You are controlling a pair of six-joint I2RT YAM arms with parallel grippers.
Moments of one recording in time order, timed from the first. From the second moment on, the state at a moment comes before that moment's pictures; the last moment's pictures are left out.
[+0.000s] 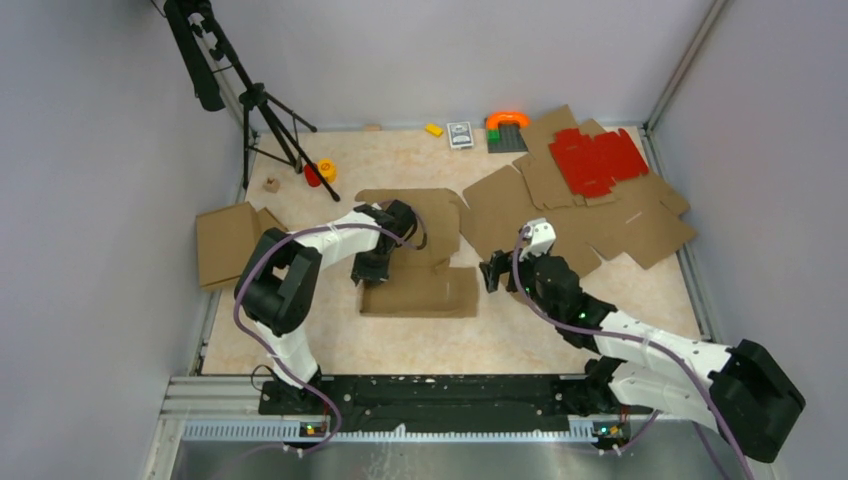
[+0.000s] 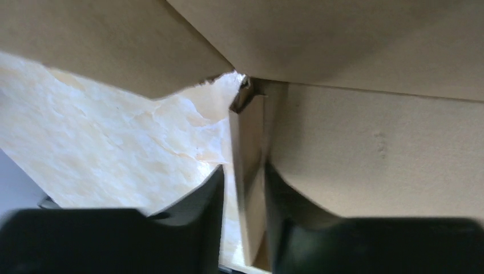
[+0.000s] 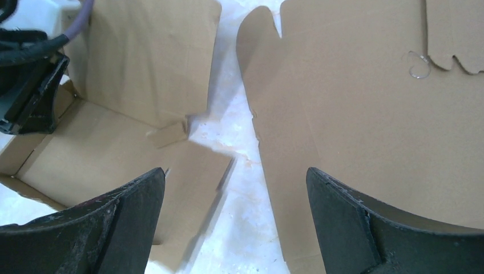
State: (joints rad) left arm -0.56 1.80 1.14 -0.90 -0.37 -0.45; right arm 0.78 0.95 0.35 0.32 0.32 0.29
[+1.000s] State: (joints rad) left arm -0.36 1.73 1.11 -0.69 -0.04 -0.41; right arm 0.78 1.06 0.36 0.32 0.26 0.29
